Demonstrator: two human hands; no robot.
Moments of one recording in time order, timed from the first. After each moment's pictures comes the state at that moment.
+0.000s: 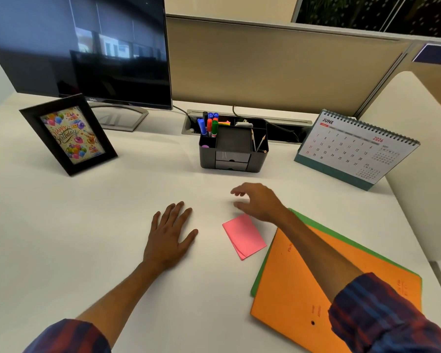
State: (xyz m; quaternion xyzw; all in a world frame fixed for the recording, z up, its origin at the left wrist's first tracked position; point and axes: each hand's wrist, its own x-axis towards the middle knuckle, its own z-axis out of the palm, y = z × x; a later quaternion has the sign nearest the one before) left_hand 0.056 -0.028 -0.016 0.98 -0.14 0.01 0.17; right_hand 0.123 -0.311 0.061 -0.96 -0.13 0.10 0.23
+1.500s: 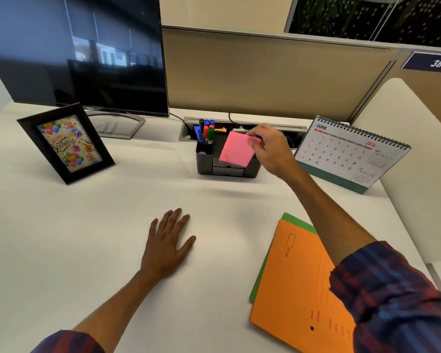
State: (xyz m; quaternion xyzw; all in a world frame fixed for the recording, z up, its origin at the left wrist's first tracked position) left_hand 0.056 -0.027 -0.018 0.98 -0.14 0.00 0.17; right_hand 0.188 -0.326 0.161 -0.93 -0.11 -0.15 0.30
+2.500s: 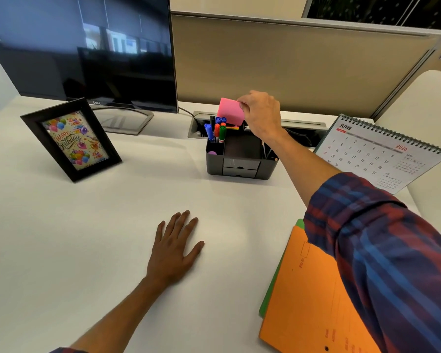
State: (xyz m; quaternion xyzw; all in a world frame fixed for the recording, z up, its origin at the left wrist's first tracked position) left_hand 0.056 -0.028 -0.014 0.98 -0.13 -0.01 0.16; right_hand 0.305 -0.282 0.164 -0.96 -0.10 -0.23 0.12
